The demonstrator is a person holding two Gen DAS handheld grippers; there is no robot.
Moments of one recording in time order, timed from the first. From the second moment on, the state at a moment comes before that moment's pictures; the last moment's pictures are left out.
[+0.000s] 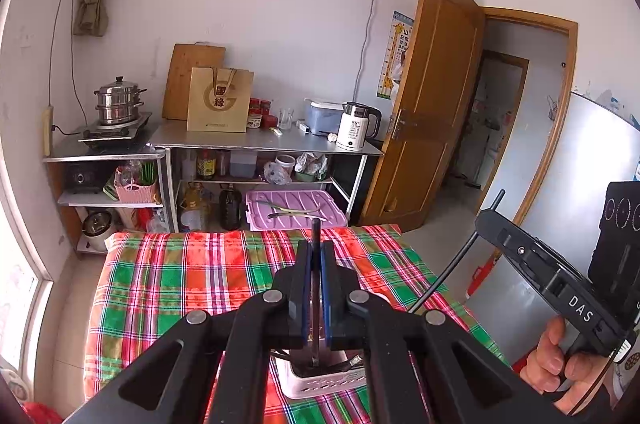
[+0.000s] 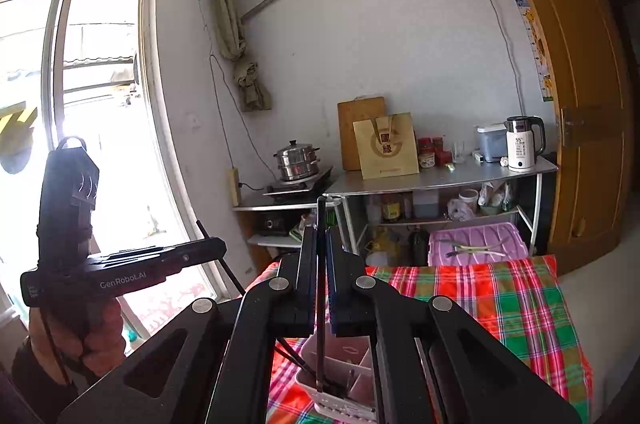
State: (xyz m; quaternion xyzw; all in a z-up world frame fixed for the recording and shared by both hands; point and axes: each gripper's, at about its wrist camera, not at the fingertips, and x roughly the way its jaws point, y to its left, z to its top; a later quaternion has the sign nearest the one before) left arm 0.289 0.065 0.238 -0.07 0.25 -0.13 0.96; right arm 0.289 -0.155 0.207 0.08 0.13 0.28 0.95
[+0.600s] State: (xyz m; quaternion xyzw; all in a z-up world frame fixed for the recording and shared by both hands) left arm 0.348 0.069 0.155 -0.08 0.31 -0.12 0.94; right arm 0.341 -0.138 0.141 0.06 0.23 0.25 0.94
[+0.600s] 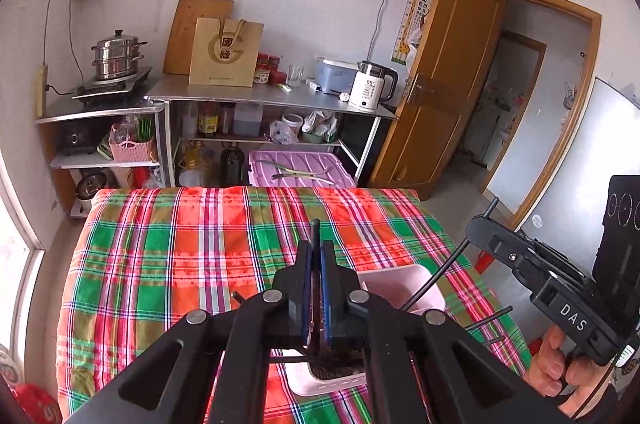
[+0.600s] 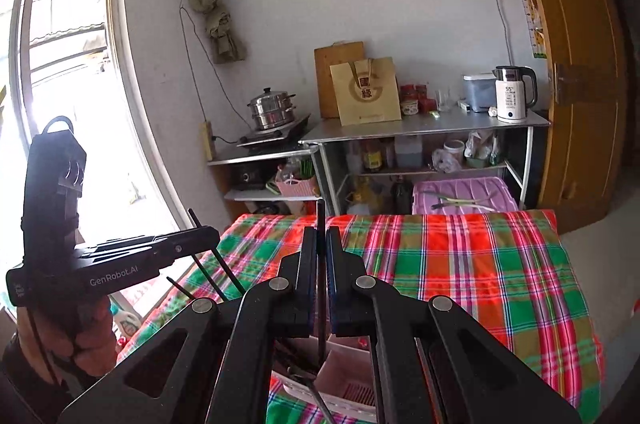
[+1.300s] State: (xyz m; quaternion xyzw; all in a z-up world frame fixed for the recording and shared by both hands) left arm 0.310 0.066 0.168 -0.07 0.29 -0.09 0.95; right arm 0.322 -0.159 0.142 0.05 0.25 0.24 0.94
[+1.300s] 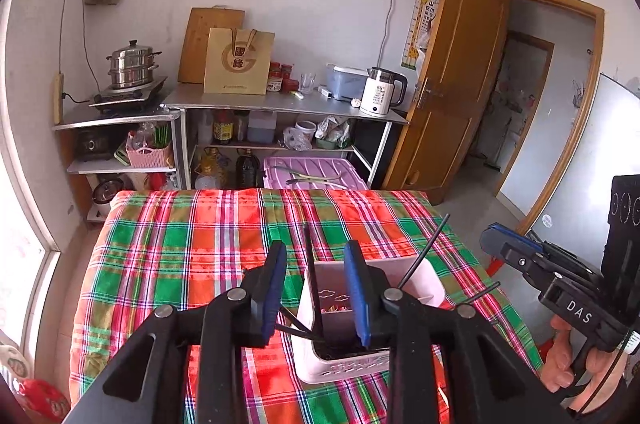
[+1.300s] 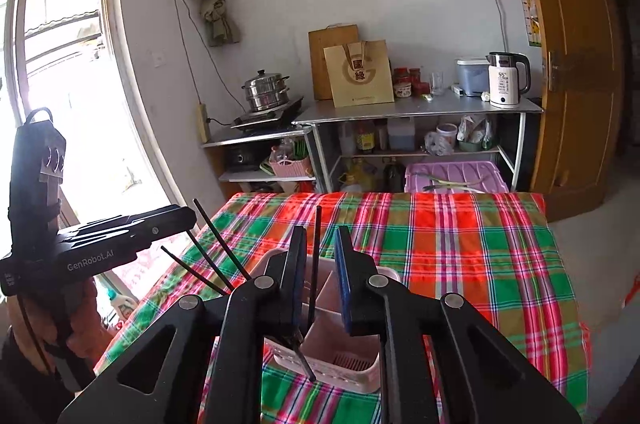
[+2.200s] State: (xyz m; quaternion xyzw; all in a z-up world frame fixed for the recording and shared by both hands) left arm 0.098 0.040 0.085 -0.06 0.27 -0.11 0.96; right arm 0.143 -0.231 0.083 0.04 0.23 0.24 0.94
